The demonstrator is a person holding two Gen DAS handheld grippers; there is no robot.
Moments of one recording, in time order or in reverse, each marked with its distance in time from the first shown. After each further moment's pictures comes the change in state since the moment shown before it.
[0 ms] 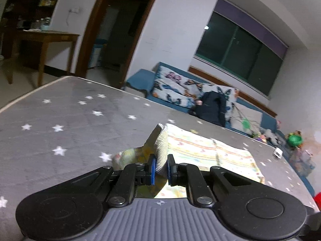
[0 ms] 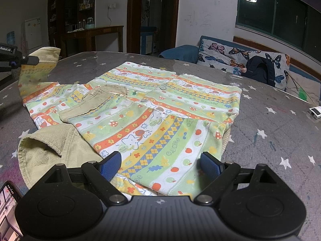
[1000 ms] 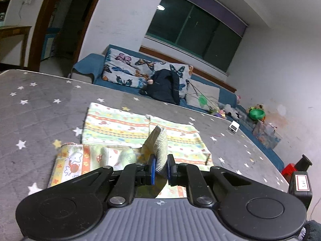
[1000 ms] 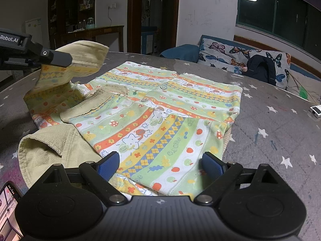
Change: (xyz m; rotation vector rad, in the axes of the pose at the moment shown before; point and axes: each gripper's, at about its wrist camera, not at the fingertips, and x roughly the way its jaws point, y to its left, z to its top) left arm 0.036 -0.094 -0.025 0.109 0.114 -0.236; right arm 0.000 0.001 0.001 0.007 0.003 0.007
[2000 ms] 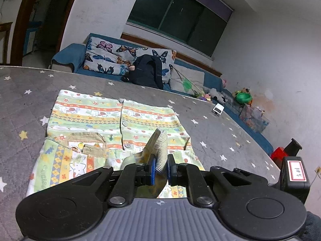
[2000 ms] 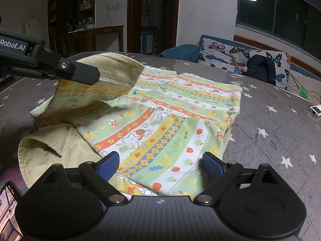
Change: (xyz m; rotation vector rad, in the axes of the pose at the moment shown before) left arm 0.030 -0.036 -0.011 0.048 0.087 -0.077; right arm -0.001 0.000 -0.001 0.001 0.000 0.000
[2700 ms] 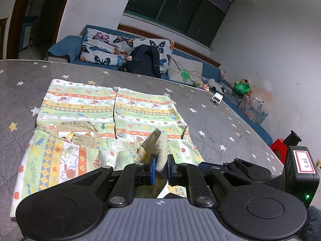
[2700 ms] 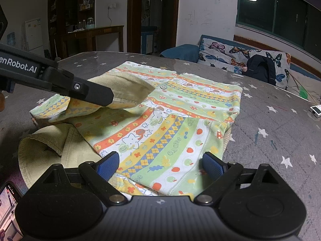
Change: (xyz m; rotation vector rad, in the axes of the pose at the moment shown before) left arm 0.017 -0.006 -0.008 0.011 0.058 -0.011; right arm 0.000 0.001 0.000 0.000 0.000 0.000
